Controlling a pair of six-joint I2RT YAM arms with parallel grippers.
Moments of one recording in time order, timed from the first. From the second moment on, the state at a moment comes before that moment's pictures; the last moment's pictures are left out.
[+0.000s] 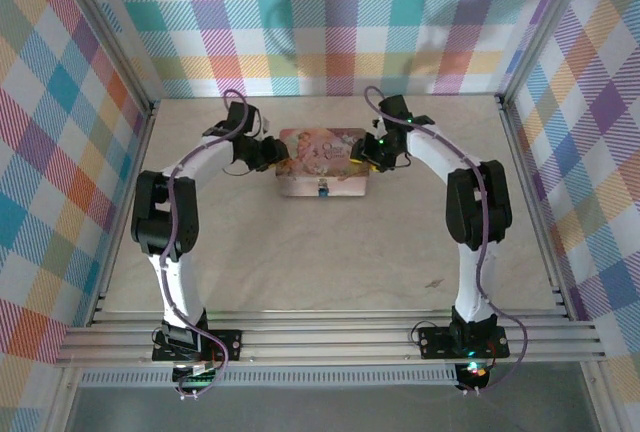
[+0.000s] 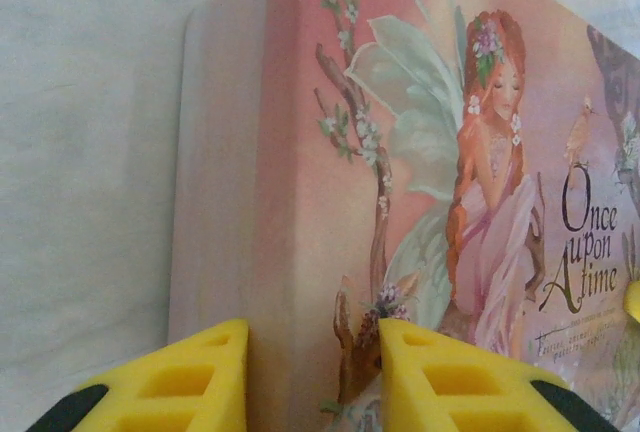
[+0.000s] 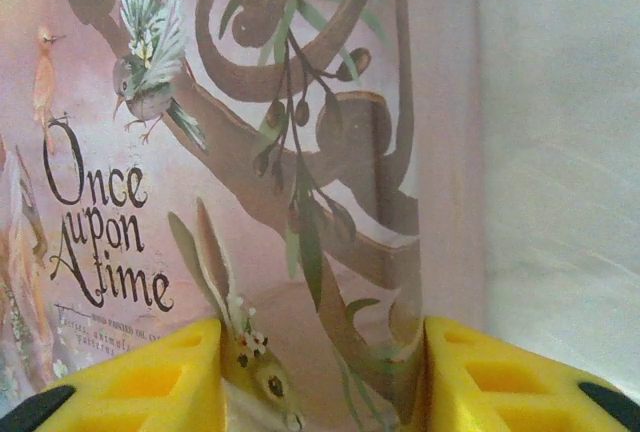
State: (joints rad) left arm -0.21 1.96 1.48 -0.52 0.42 -0.57; right arm 0.35 2.08 1.69 -0.70 -0.41 0.60
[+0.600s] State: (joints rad) left arm -0.01 1.77 1.26 -0.52 0.36 -0.55; right arm 0.51 2.43 2.22 -0.85 -0.47 0.59
